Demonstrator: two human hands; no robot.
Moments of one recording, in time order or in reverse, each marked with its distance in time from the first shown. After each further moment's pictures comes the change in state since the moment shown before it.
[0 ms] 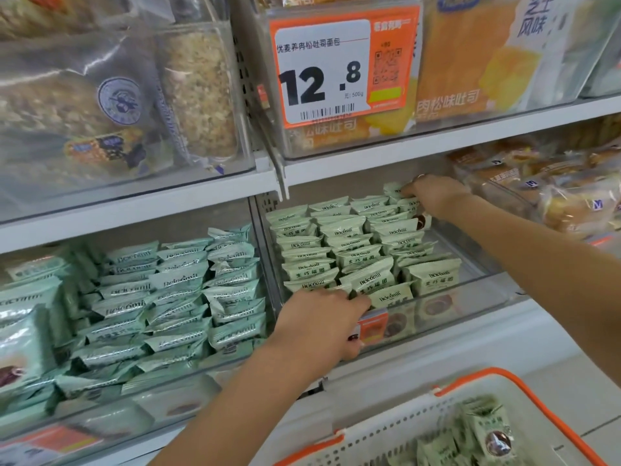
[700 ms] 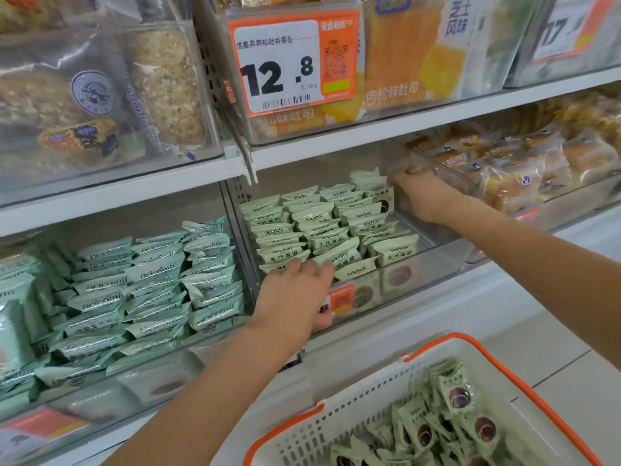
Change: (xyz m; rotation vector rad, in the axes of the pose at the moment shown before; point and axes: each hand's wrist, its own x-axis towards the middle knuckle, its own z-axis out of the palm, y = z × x) left_hand -0.002 0.008 0.006 0.151 0.003 -0.124; right_hand -0.070 0.008 -0.002 0.297 0.106 0.028
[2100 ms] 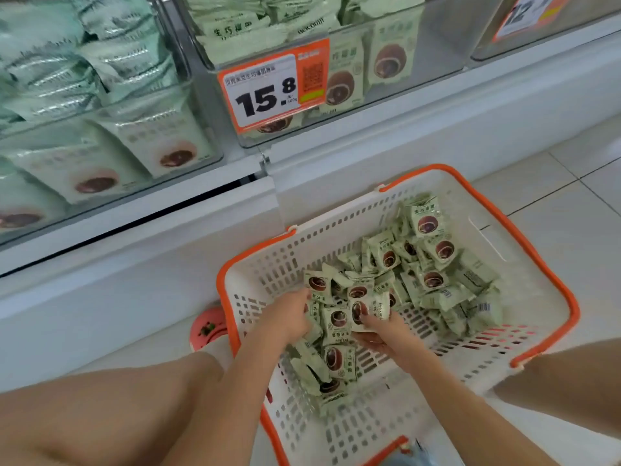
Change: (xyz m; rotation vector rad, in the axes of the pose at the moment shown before) left_hand -0.151 0.132 0.233 -0.814 -0.732 -0.225; right_hand -0.370 -0.106 0.298 1.576 -0.547 1.300
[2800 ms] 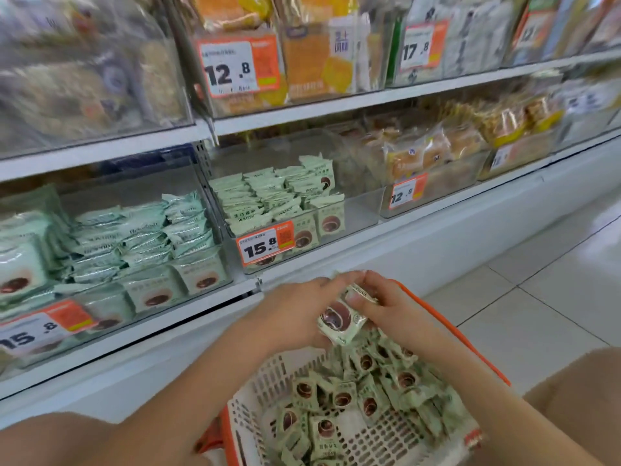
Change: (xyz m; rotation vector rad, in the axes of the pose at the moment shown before) left_hand -0.152 0.145 -0.159 0.524 0.494 0.639; right_hand -0.234 -0.154 -0.006 -0.466 -0.195 -1.109
